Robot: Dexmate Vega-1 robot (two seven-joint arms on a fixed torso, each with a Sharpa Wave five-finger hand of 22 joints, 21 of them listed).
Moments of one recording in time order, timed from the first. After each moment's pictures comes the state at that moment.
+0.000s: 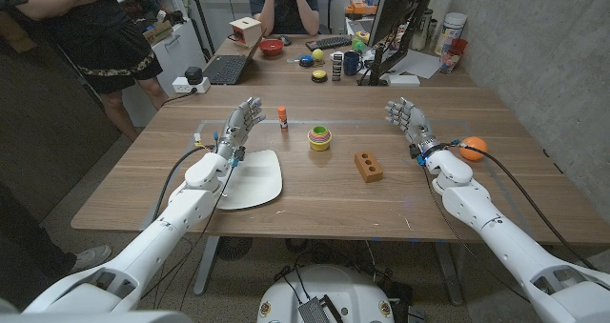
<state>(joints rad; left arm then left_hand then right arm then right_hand) 0.86 0.46 0.30 -1.31 -0.57 -0.26 -0.07 0.23 0.07 0.57 0.10 0.24 0.24 -0.03 0.20 0.18 0.20 -0.04 0.19 0.18 0.12 -0.04 0.19 0.19 0.08 -0.04 0.72 0.17 -0.86 -0.42 -0.25 -1.29 0.57 0.26 0.09 0.14 0.12 0.51 0.10 0.17 0.41 0.09 0.19 0.18 0.48 0.10 0.21 0.18 0.34 0.06 0.19 0.18 0.09 0.02 0.81 0.17</state>
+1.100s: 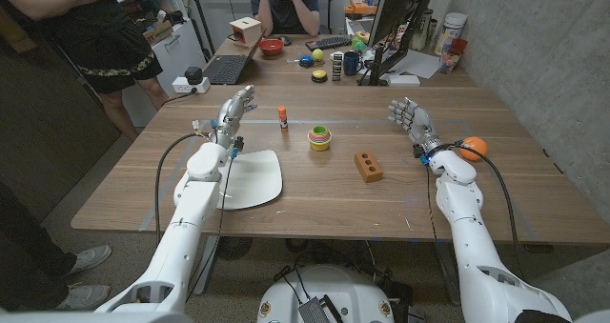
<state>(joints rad) 0.92 0.14 -0.06 -1.47 0.04 -0.13 -0.10 0.29 0.01 0.57 0.03 0.24 0.24 -0.10 0.20 0.18 0.21 -0.08 0.19 0.18 0.14 -0.04 0.19 0.18 0.11 -0.03 0.72 0.17 -0.83 0.02 0.29 -1.25 0.05 0.17 0.47 0.14 0.12 0.50 0.10 0.17 0.41 0.10 0.19 0.18 0.49 0.10 0.21 0.18 0.35 0.06 0.19 0.18 0.10 0.02 0.81 0.17</state>
